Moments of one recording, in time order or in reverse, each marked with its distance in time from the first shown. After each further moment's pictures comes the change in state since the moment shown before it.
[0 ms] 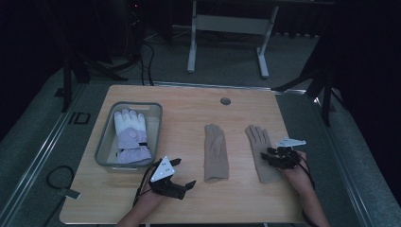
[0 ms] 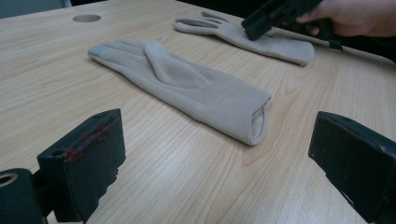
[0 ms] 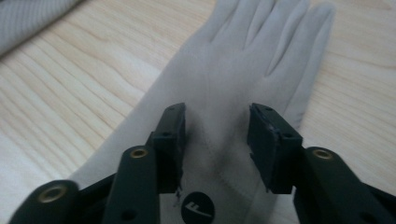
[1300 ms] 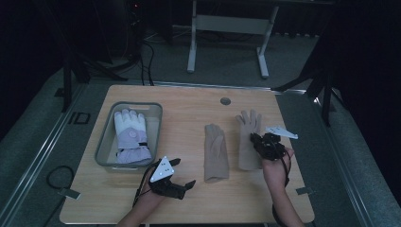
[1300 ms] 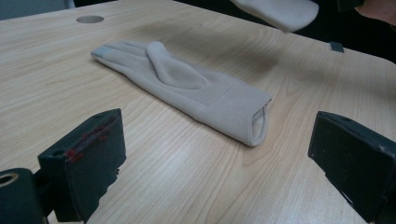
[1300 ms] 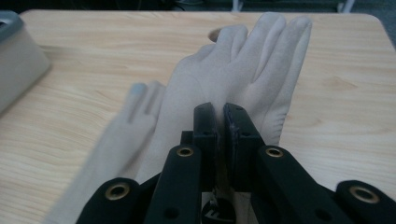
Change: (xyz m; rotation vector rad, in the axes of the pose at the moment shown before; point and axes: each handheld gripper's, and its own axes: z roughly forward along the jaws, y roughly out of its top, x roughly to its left) left arm -0.001 0.001 -0.002 -0.007 0.011 -0.003; right arm 0.087 0.085 -0.031 -0.215 -0.167 0.306
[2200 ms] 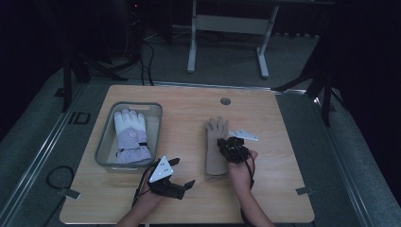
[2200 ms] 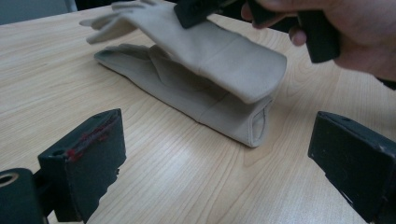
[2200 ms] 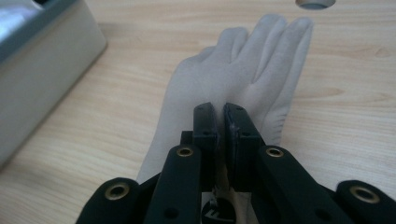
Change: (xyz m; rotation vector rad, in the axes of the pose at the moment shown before) left arm 0.000 0.001 -0.003 -0.004 0.003 0.007; right arm 0.084 -0.022 0.050 0.069 0.092 0.010
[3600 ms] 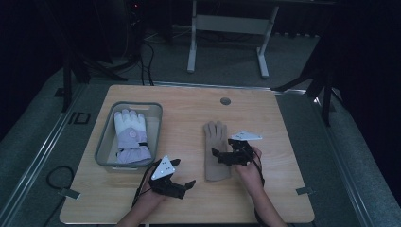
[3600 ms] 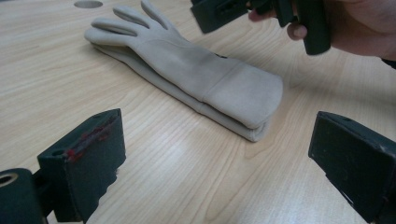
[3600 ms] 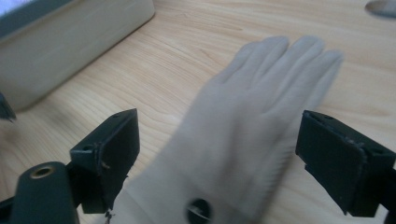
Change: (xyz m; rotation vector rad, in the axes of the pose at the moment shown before) left arm 0.002 0.000 0.006 0.067 -0.013 -0.040; right arm -0.034 -0.005 0.004 0.024 0.236 -0.208
